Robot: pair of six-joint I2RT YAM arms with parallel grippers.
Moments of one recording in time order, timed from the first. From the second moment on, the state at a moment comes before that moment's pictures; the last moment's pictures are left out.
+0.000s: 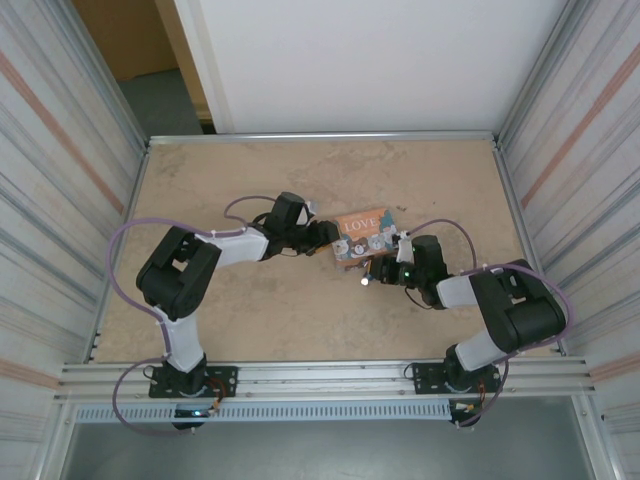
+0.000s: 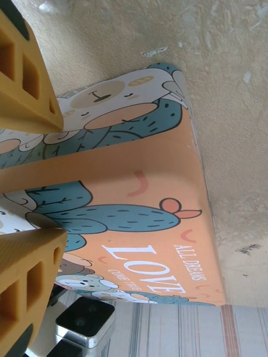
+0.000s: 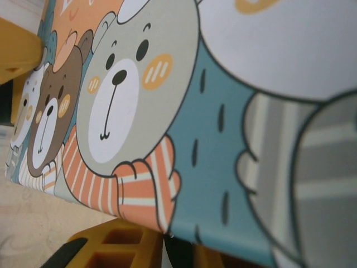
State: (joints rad) left arm -0.60 1.86 1.02 0.11 0.48 -0.92; right arm 0.33 1.53 0.33 0.54 -0.52 0.56
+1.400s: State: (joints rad) left arm -0.71 1.83 0.95 0.21 0.36 -0.97; right arm 0.32 1.30 0.26 0.42 -0.29 0.93
